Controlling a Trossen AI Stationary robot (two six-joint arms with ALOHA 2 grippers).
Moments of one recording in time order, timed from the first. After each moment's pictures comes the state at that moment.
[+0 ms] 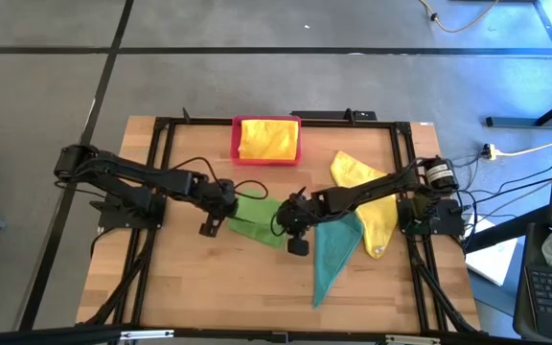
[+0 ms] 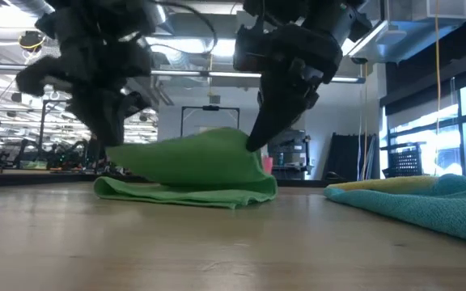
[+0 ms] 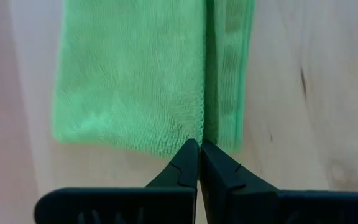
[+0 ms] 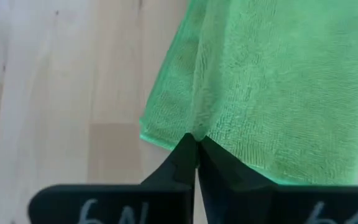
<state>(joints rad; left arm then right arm) -0.03 1.31 0.71 -0.51 0.03 0.19 0.15 1.85 1.20 -0.34 -0.02 0.20</state>
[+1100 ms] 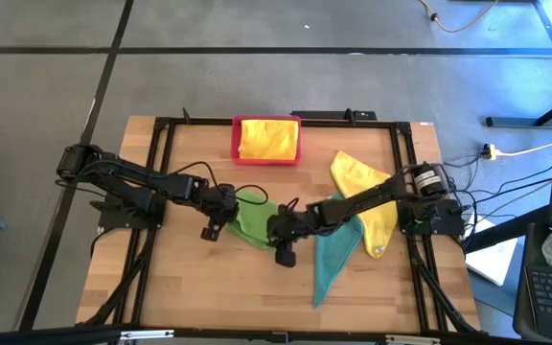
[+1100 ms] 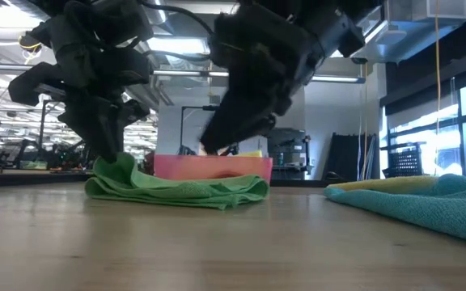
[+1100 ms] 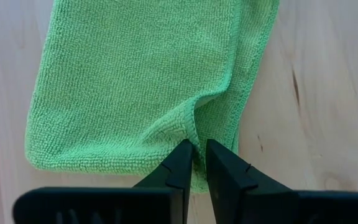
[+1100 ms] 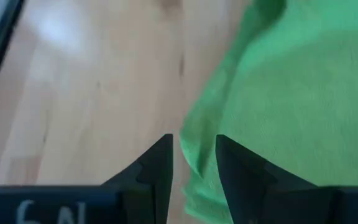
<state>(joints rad) -0.06 1.34 0.66 -0.41 0.04 0.14 0.22 1.95 1.20 -0.03 0.00 0.31</state>
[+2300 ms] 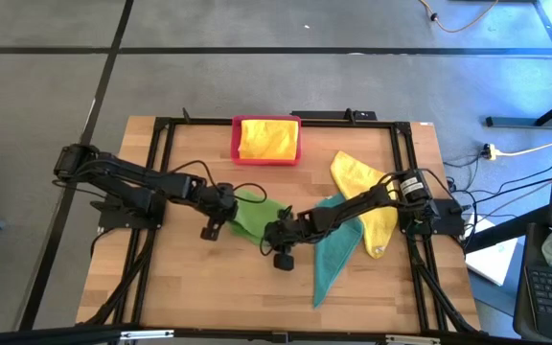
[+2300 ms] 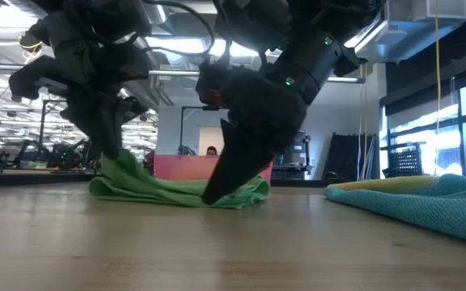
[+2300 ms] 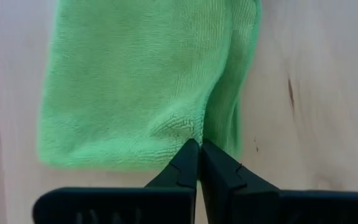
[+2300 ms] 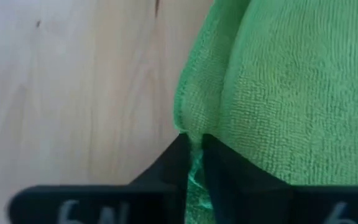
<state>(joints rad) -0.06 1.31 0.66 -0.42 0.04 0.11 0.23 2.08 1.27 -0.12 0.05 0.29</state>
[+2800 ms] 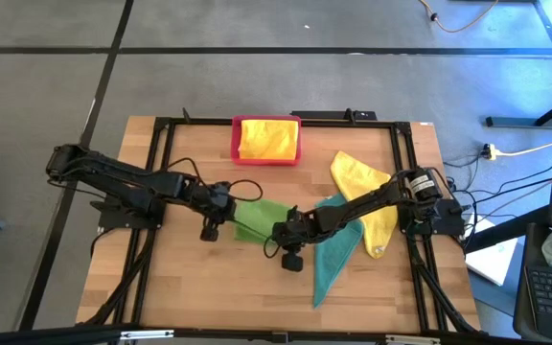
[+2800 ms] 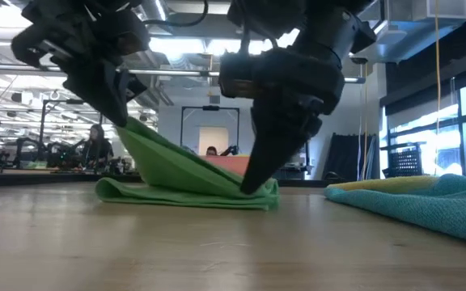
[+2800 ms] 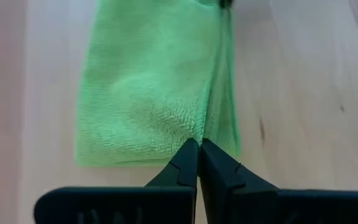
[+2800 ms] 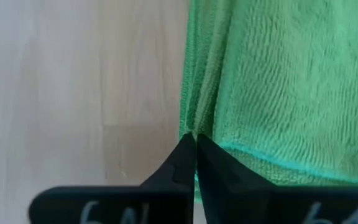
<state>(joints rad) -0.10 1.21 0.69 -0.43 0.02 0.02 0.26 2.01 1.27 -0.33 0.03 0.36</state>
